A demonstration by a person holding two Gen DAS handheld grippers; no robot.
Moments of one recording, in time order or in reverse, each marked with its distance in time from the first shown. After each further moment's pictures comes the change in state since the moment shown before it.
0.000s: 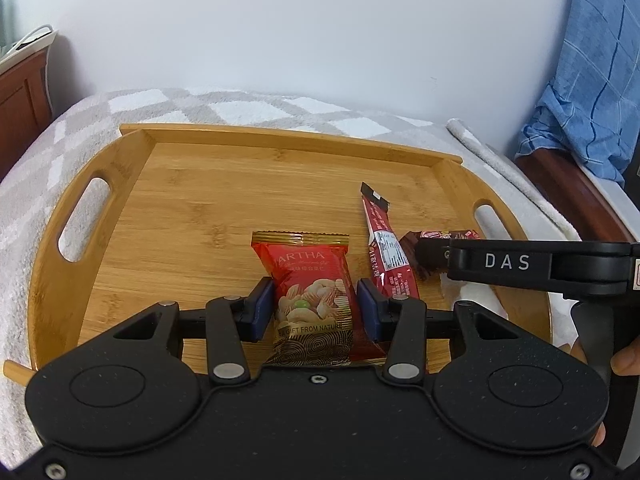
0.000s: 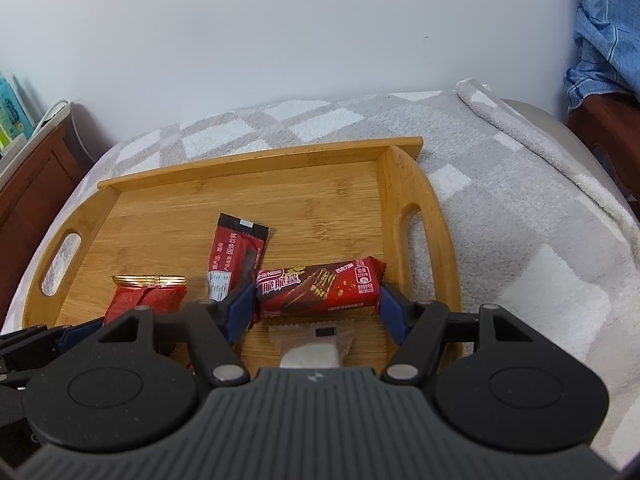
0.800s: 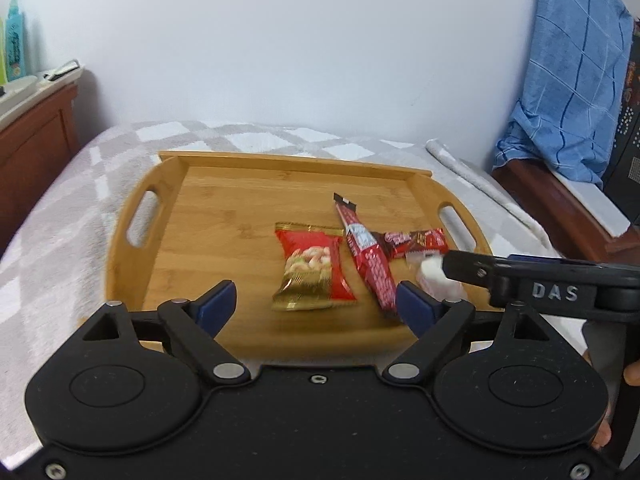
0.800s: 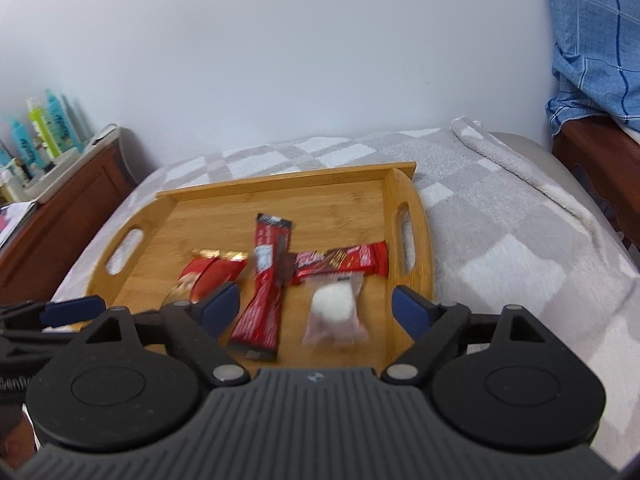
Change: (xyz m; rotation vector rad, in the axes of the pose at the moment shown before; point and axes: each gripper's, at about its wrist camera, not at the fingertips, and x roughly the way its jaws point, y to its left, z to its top) left arm -0.097 0.002 -0.030 0.036 -0.091 0.004; right arm -0.095 0.004 -0.047 -0.023 -0.143 0.069
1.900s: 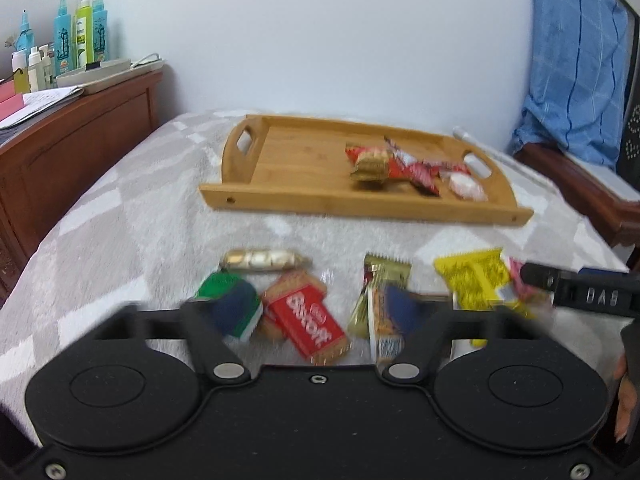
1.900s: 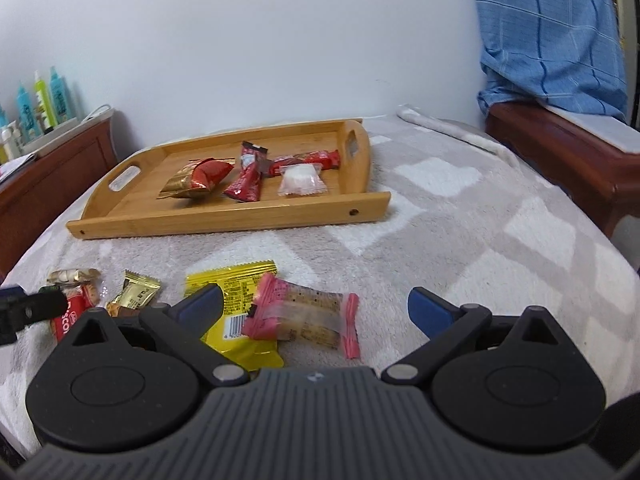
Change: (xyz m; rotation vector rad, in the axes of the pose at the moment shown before) left arm -0.094 0.028 -0.140 -0.010 -0.082 0.120; right arm -0.073 0.010 -0.136 -0.008 -0.107 -0.144
